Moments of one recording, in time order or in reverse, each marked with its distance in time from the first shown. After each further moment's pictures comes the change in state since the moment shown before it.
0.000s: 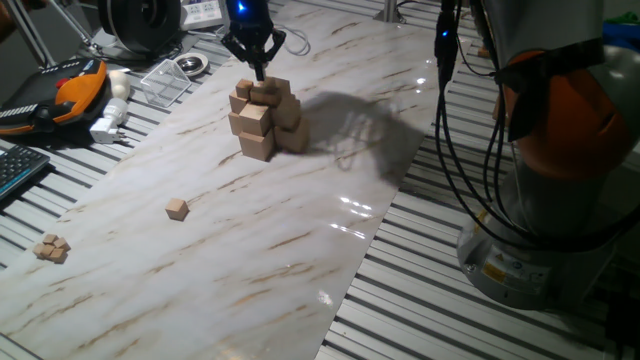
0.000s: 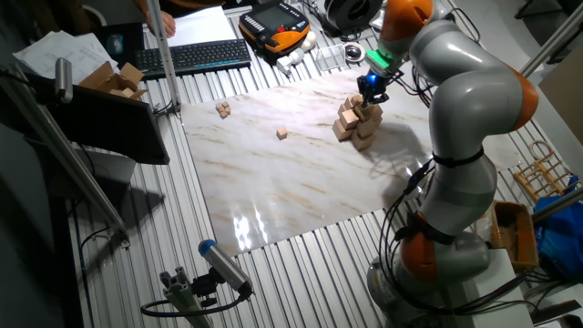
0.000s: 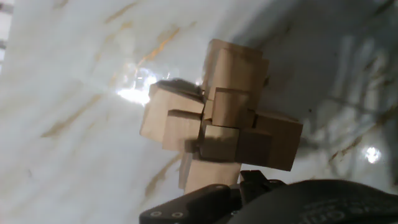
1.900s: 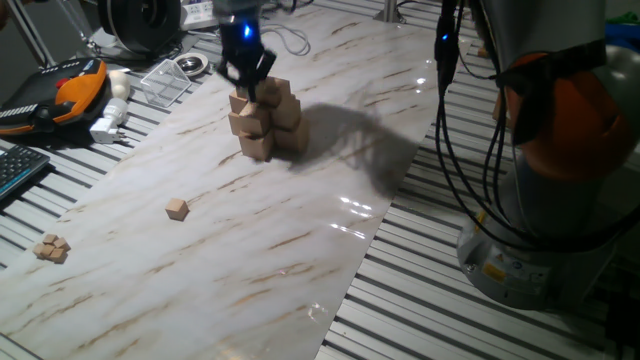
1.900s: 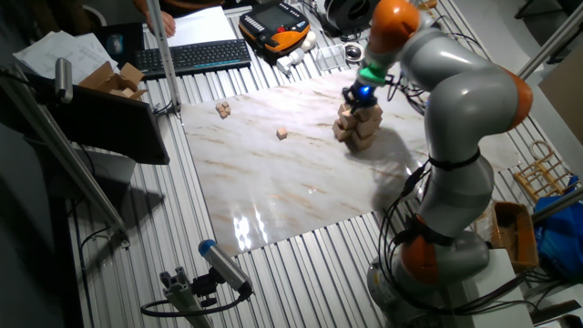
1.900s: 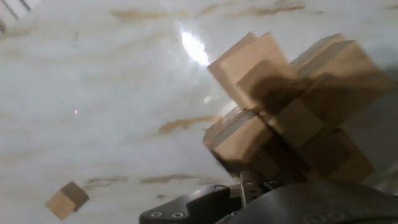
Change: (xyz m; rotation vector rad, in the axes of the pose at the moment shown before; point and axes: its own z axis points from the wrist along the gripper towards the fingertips) arm 0.045 0.027 0.053 0.019 -0.052 -0.648
